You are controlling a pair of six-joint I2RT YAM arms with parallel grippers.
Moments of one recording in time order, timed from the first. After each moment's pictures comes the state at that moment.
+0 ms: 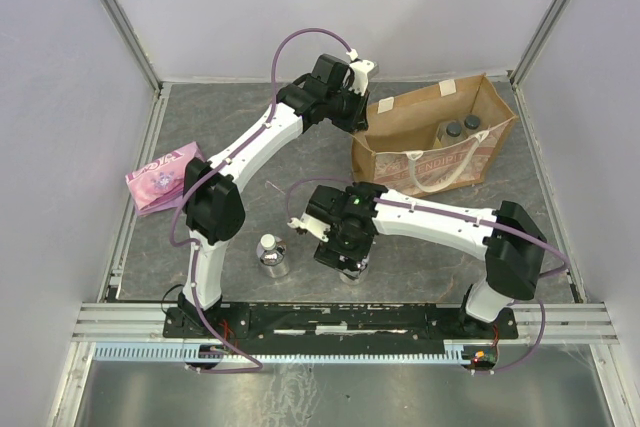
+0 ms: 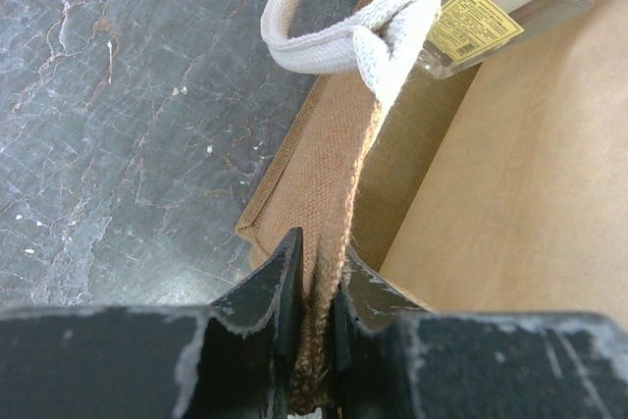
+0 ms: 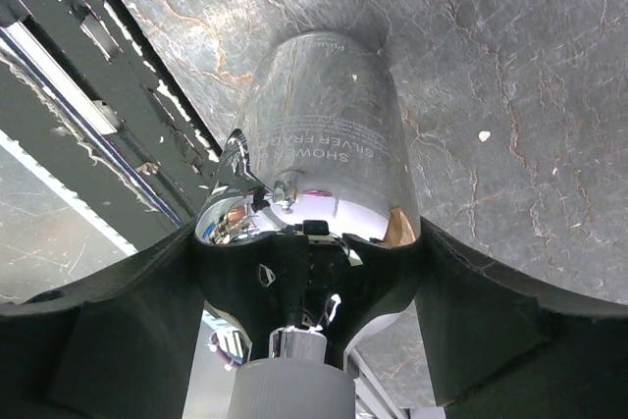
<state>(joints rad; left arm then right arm) -0.63 2.08 2.04 -0.62 0.29 -0.07 1.09 1.66 1.31 -1.06 -0.06 -0.08</state>
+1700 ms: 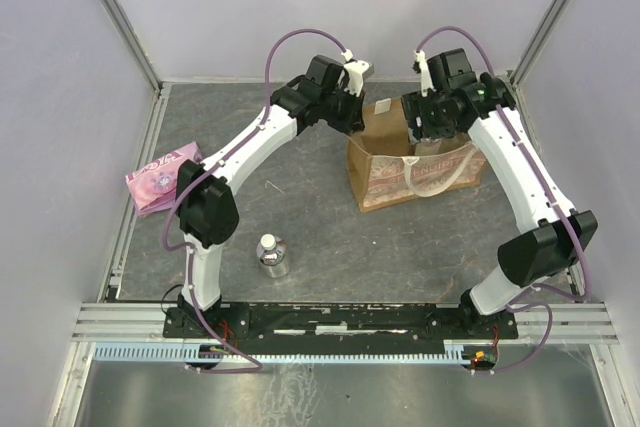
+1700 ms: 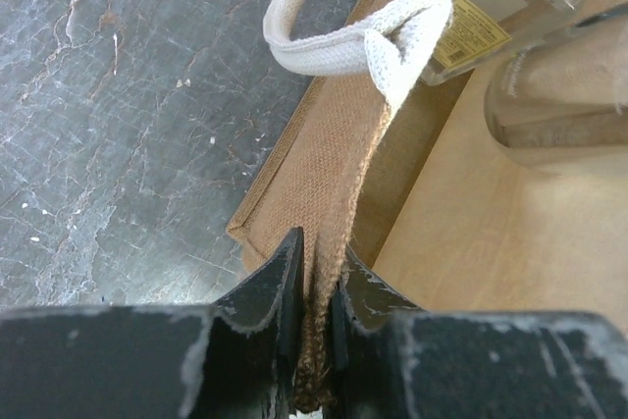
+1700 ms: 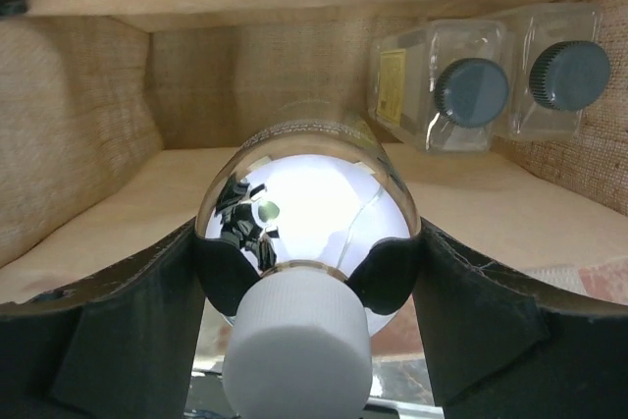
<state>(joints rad) -0.62 2.03 1.97 -0.59 0.30 -0.07 0.34 1.60 1.81 -1.14 0.13 0.05</state>
